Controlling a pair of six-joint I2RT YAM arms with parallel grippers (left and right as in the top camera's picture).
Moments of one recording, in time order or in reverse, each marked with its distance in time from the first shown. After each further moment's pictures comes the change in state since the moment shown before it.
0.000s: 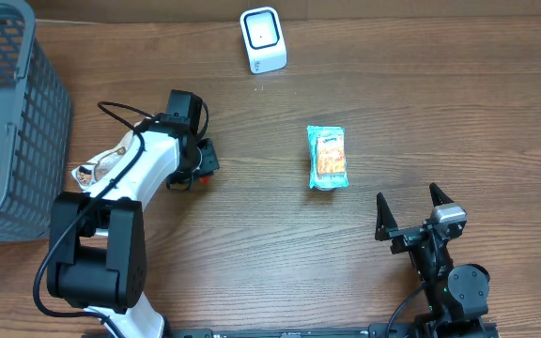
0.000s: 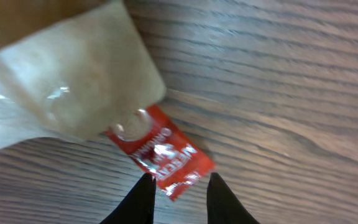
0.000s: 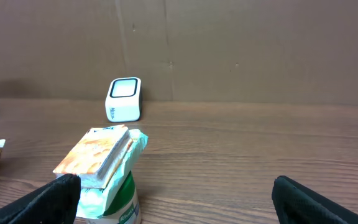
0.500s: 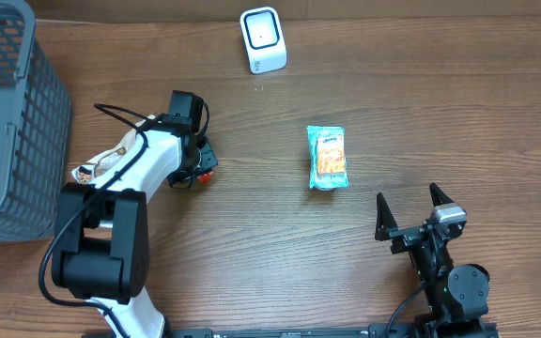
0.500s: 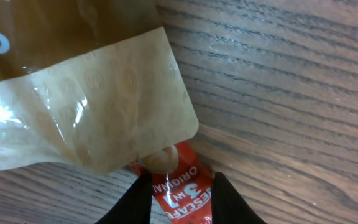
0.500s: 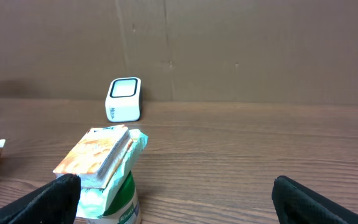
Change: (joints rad) left arm 0.002 0.053 0.000 0.052 -0.065 -0.084; right arm 0.000 0.000 0.000 0.001 0.000 0.000
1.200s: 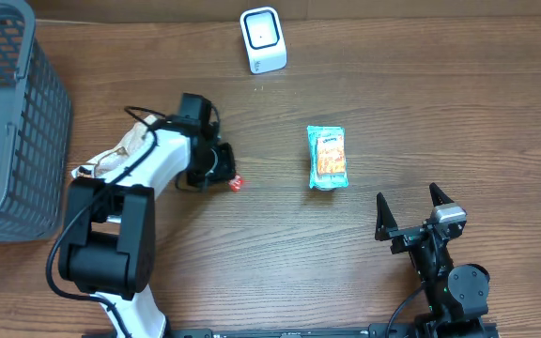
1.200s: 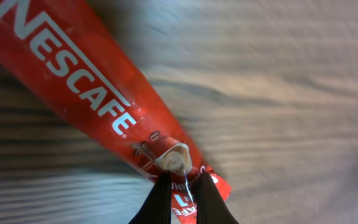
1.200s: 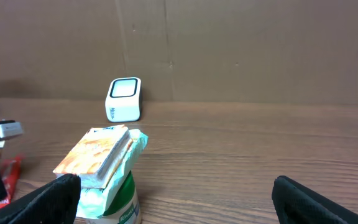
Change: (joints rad) left arm -0.060 0.026 0.010 -0.026 0.359 0.205; right arm 0.000 0.000 0.000 -0.001 0.000 0.000
